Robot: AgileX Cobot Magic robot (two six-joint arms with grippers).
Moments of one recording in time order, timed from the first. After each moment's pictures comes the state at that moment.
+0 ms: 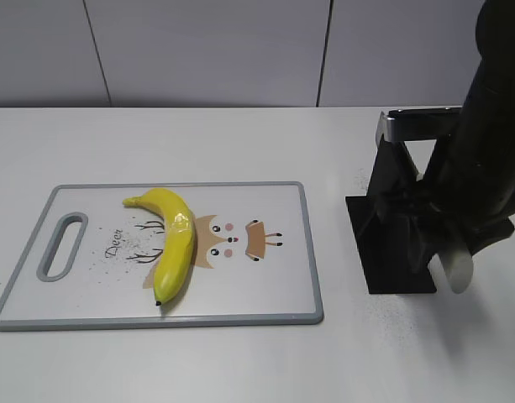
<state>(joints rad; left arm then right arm) -0.03 0.00 -0.49 0.00 1.10 0.07 0.41 1.66 -1.07 0.09 1.05 0.32</state>
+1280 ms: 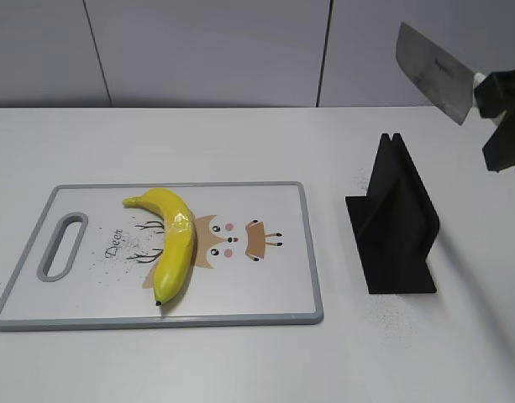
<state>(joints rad) -0.03 0.07 -0.58 -0.04 1.14 0.07 0.41 1.23 -1.08 0.00 1.04 0.34</state>
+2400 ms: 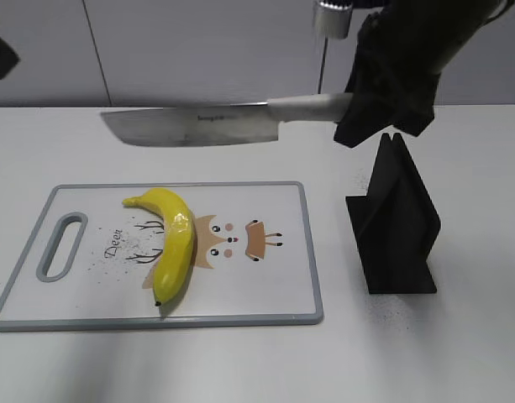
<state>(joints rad) -0.31 1.25 -1.31 -0.30 1.11 0.83 0.41 1.72 -1.48 0.36 1.11 -1.12</state>
